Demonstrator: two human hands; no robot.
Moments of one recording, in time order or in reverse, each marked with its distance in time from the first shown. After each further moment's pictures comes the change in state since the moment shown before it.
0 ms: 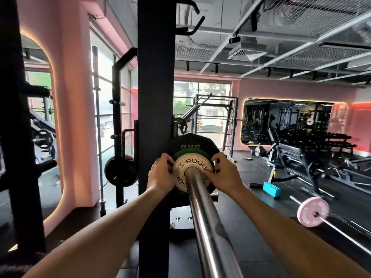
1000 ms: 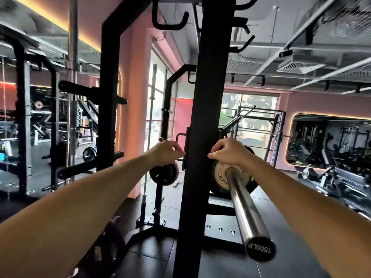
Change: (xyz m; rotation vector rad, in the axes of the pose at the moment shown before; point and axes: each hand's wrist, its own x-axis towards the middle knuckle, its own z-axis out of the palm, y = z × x) left_hand -0.049 0.049 -0.204 0.165 -0.215 -0.124; right_hand -0.025 -0.178 -0.037 -0.064 -0.362 -0.159
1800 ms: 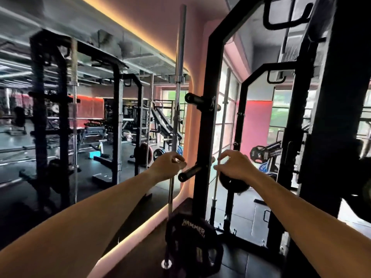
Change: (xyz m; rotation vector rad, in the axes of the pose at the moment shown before) left_hand -0.140 -0.261 -0.272 0.011 0.224 -0.219; right_hand 0.021 -0.292 0.261 0.170 -0.139 -0.171
